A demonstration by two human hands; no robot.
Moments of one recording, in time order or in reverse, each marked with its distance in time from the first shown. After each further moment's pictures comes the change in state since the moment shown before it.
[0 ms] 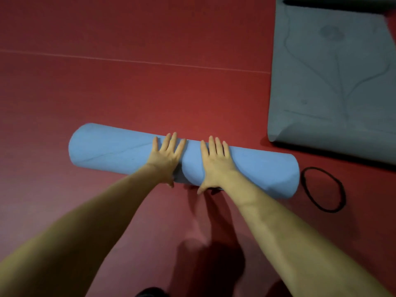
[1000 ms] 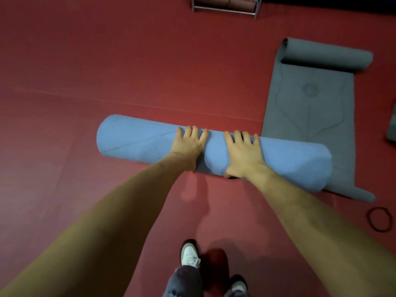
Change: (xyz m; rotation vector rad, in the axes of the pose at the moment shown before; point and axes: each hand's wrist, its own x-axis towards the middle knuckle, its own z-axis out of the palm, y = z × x) left_hand -0.208 -0.187 -0.426 -0.077 0.069 0.007; right_hand -0.191 -0.016 -0.471 -0.016 0.087 0.035
